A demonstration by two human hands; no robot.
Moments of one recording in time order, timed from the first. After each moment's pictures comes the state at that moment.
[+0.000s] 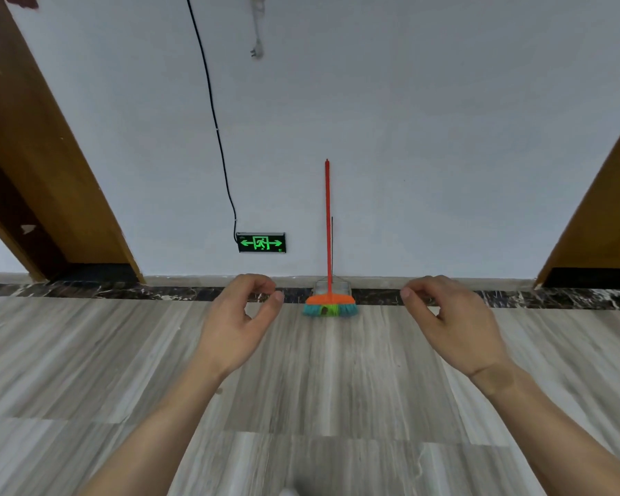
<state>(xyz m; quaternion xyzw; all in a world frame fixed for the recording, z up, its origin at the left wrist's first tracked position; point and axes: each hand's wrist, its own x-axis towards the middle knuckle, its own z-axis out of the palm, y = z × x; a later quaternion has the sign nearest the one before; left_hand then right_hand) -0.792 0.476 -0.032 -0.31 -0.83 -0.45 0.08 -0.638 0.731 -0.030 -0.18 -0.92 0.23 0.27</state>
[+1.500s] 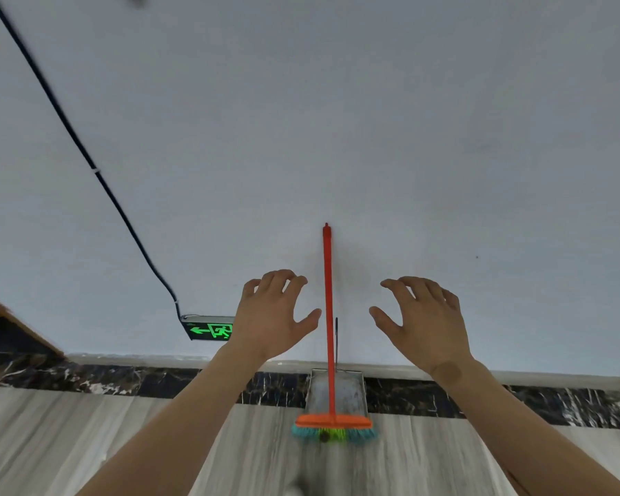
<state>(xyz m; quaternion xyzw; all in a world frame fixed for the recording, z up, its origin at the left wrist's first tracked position) -1.535 0.996 -0.108 -0.39 -0.90 -0.07 0.18 -1.388 1.202 -0.106 -0.21 -0.96 0.03 0.17</state>
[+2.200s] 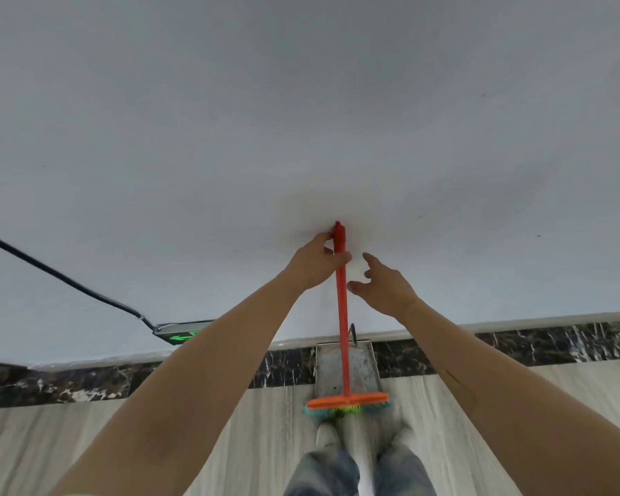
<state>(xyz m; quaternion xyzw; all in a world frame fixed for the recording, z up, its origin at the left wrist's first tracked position) -1.782 1.176 -0.192 -0.24 -0.85 -0.32 -0.34 -1.661 1.266 -0.198 -0.35 -0.83 0.41 -0.12</state>
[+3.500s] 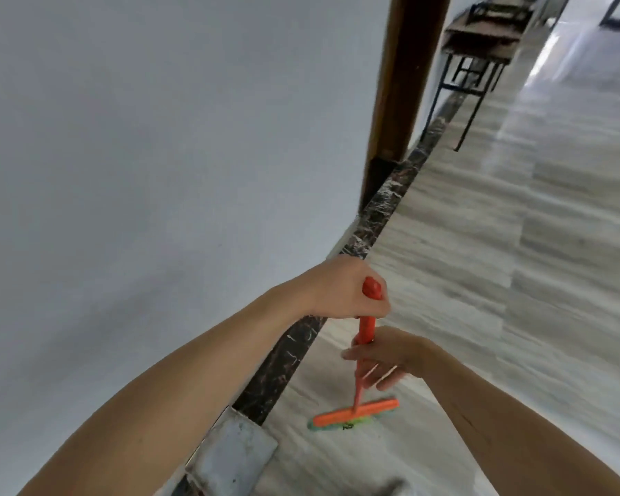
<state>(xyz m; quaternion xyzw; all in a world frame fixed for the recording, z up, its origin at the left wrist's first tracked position) -1.373 1.337 -0.055 -0.83 -0.41 -0.05 -0.38 -1.224 1.309 -0.178 -0.63 -0.46 0.63 -0.02</state>
